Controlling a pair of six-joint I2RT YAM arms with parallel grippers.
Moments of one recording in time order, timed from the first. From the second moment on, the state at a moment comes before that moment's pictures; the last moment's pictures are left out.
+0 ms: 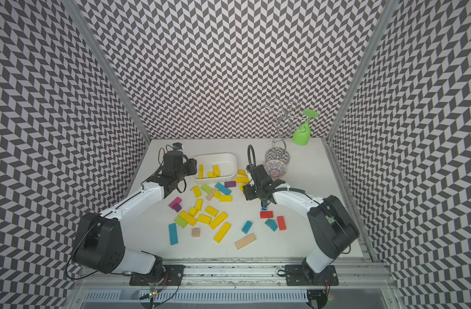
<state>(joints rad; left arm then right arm) -0.28 1.42 0.92 -0.08 -0.15 -0.37 0.59 1.66 1.03 -0.32 -0.05 0.19</state>
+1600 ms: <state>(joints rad) -0.27 1.26 0.74 -0.11 -0.10 -0.49 0.59 1.99 1.30 -0.38 -0.02 0.11</state>
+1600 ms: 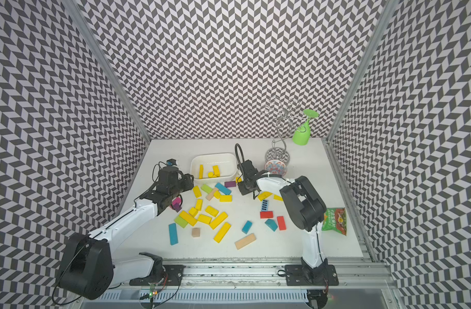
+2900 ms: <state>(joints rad) -0.26 1.33 0.72 -0.11 -0.10 -0.52 0.65 2.36 1.93 -0.42 -0.02 0.13</state>
